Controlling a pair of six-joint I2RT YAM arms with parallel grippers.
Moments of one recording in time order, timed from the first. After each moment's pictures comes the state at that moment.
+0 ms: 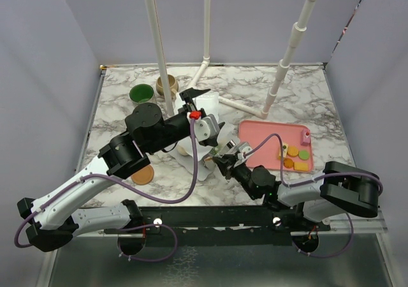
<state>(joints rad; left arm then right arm) -0.98 1.01 1.26 -0.22 0.08 0.63 1.18 1.40 0.25 1.16 0.49 0.10</state>
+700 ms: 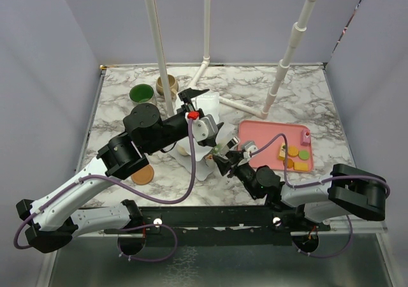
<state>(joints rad) -0.97 1.00 1.25 -0.22 0.09 0.62 1.18 1.33 0.24 1.18 0.51 0.12</state>
